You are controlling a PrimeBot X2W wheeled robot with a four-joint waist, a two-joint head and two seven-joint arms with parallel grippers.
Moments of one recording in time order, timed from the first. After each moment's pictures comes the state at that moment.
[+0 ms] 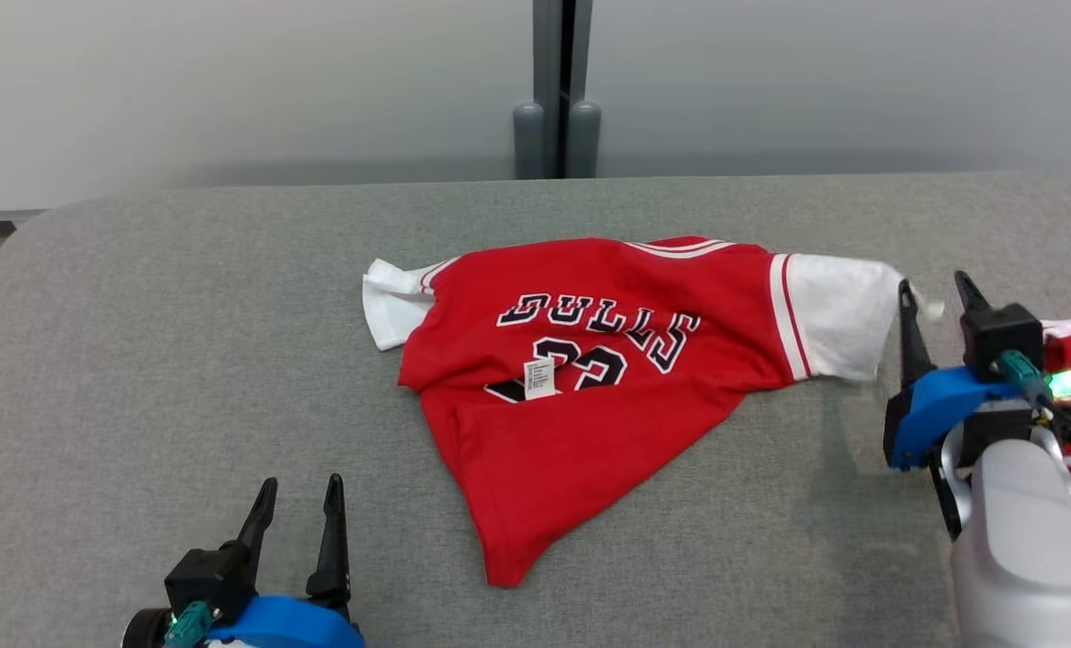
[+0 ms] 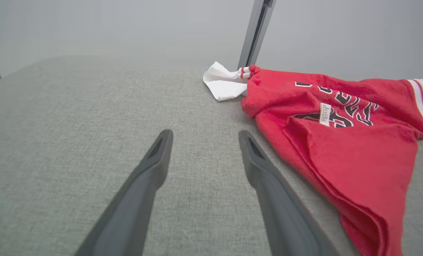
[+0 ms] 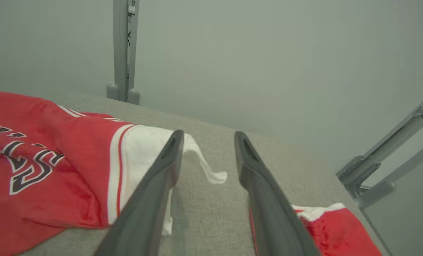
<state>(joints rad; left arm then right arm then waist) -0.05 0.05 -0.06 0.42 -0.20 -0.12 -0.26 -0.60 -0.05 -0.34 0.74 -0.47 0.13 -0.26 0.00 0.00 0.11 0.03</state>
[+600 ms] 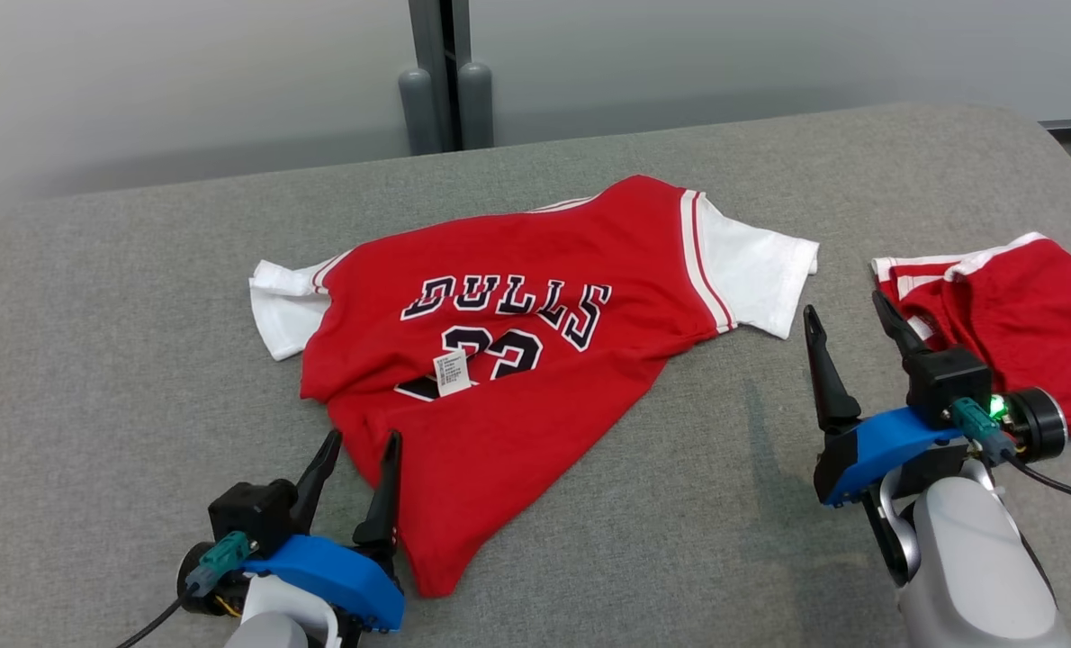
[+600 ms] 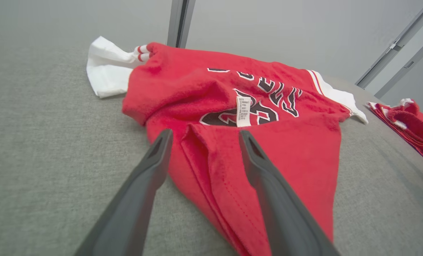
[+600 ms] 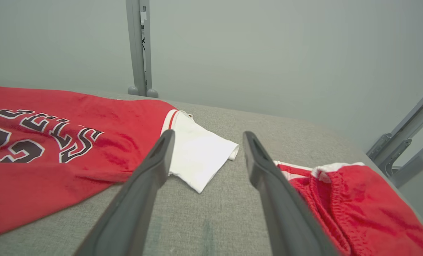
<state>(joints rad) -0.21 0.13 -0.32 0.52 -0.46 -0.13 -0.26 -0.44 -0.05 -0.07 0.58 -0.14 0.13 -0.26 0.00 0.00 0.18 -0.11</state>
